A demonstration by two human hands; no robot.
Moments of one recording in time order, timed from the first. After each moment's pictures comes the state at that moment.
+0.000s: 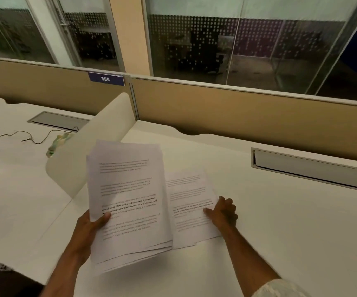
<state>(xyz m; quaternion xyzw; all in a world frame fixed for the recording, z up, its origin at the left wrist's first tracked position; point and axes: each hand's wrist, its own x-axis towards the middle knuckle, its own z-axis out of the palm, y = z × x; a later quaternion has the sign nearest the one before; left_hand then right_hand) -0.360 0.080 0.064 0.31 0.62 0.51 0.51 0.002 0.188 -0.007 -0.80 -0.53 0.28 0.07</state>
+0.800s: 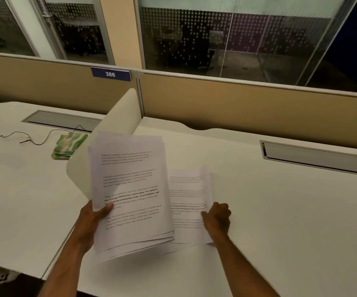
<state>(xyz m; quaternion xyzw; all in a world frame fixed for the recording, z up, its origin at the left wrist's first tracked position) -0.467 0.108 0.059 0.34 0.57 0.50 0.56 -0.125 0.146 -0.019 -0.84 -0.48 0.24 0.11</state>
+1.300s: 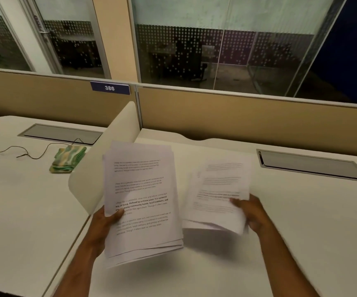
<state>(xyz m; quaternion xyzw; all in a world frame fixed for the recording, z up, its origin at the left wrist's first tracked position) -0.459 0.131 0.060 0.35 0.53 0.49 0.60 -0.038 0.162 0.059 -0.65 -0.29 0.52 0.47</state>
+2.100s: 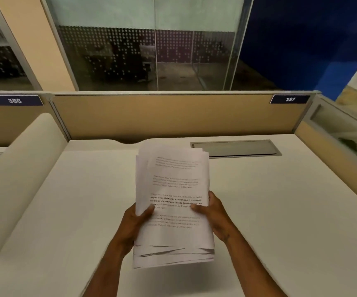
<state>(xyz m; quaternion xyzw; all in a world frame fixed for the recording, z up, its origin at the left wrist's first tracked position) -0.172 0.132 0.073 0.47 0.45 0.35 0.67 0.076 0.082 0.082 -0.57 -0.32 0.55 0.51</state>
